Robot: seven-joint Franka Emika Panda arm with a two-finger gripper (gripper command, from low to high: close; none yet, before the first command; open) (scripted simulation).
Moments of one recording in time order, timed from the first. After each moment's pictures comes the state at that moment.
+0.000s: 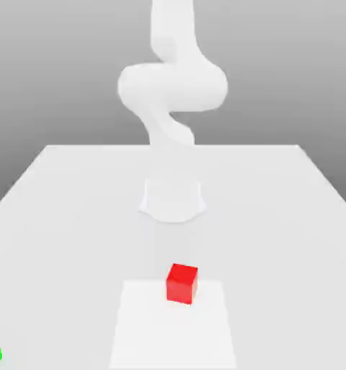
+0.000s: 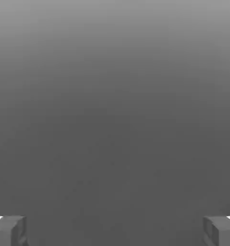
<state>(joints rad) -0.01 -0.74 0.01 -2.36 0.01 2.35 0.83</state>
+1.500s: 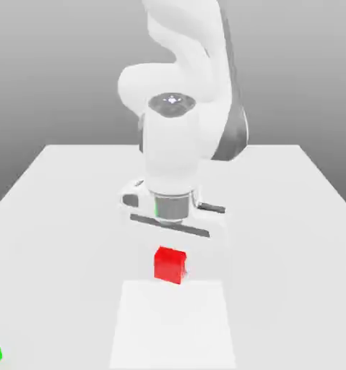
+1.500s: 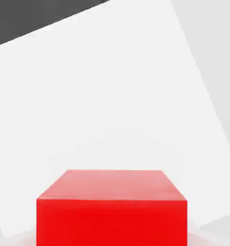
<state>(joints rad) -0.09 -0.01 0.00 -2.75 0.00 2.75 1.24</state>
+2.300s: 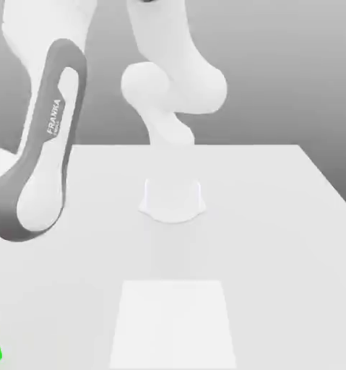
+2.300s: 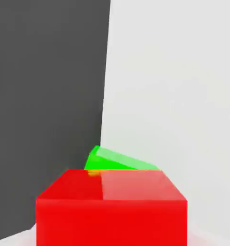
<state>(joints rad) -0.36 0.48 -0.20 -2.11 0.17 2.58 1.60</state>
